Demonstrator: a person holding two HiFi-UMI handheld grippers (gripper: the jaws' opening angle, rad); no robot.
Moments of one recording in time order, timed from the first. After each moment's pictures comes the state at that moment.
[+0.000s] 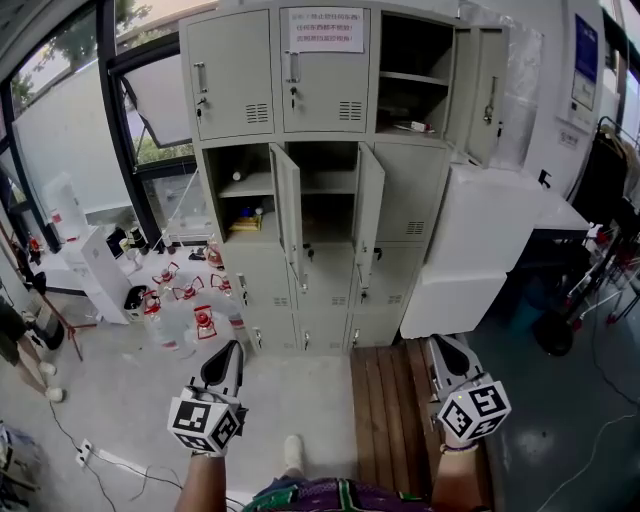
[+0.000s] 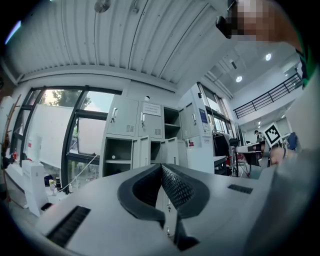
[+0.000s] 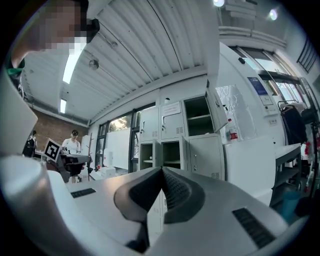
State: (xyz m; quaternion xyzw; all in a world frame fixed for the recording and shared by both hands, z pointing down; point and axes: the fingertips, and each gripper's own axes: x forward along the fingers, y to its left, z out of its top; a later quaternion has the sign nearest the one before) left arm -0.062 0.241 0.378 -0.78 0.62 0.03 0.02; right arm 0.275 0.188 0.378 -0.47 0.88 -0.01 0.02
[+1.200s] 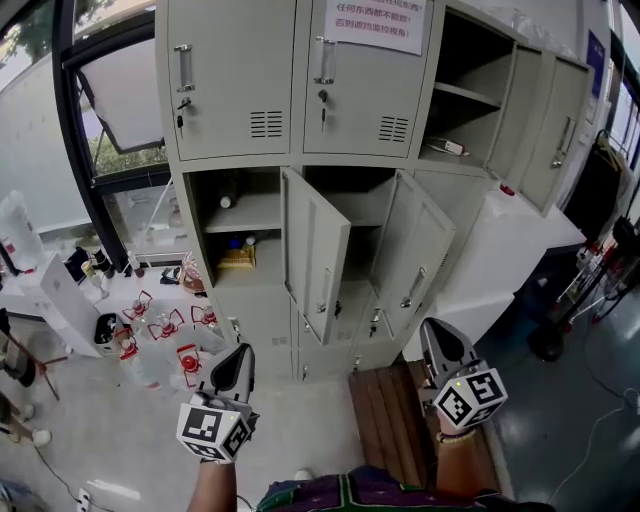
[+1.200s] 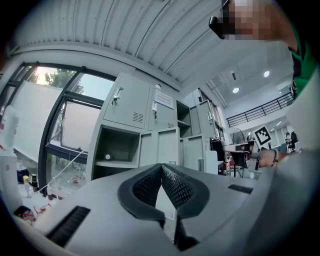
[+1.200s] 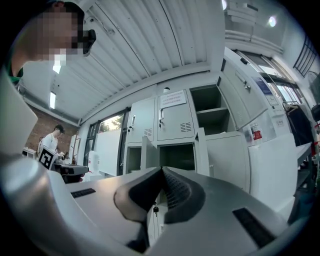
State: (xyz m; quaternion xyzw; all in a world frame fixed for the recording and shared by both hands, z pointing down) left arm -0.196 -0.008 0.375 -0.83 0.56 0.06 0.00; right arm 0.105 -0.049 0.339 -0.50 0.86 0.01 0.05
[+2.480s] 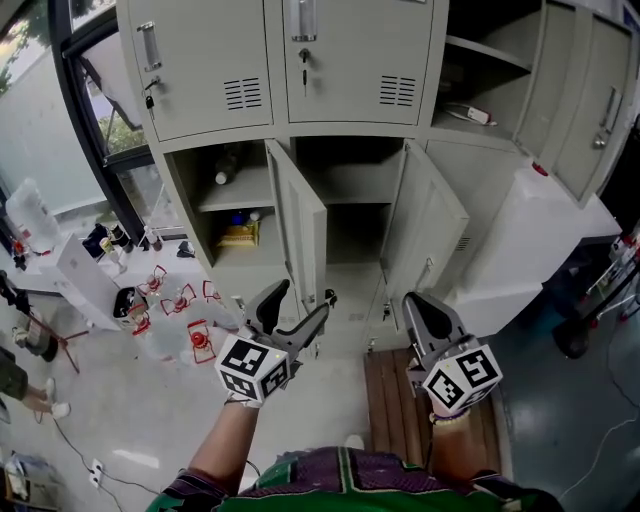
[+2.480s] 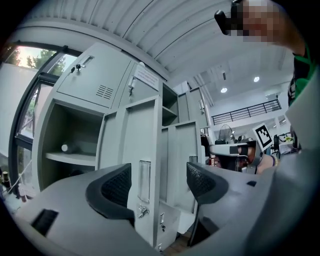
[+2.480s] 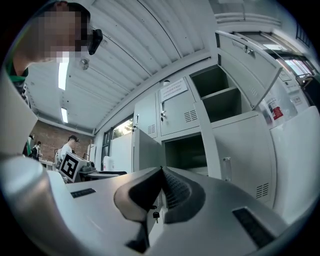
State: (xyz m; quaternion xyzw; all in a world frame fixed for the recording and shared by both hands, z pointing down) left arm -0.055 -0.138 0.386 -0.88 0.47 0.02 -0.01; right arm 0.104 -0.131 0.362 -0.40 0.91 -0.02 0.07
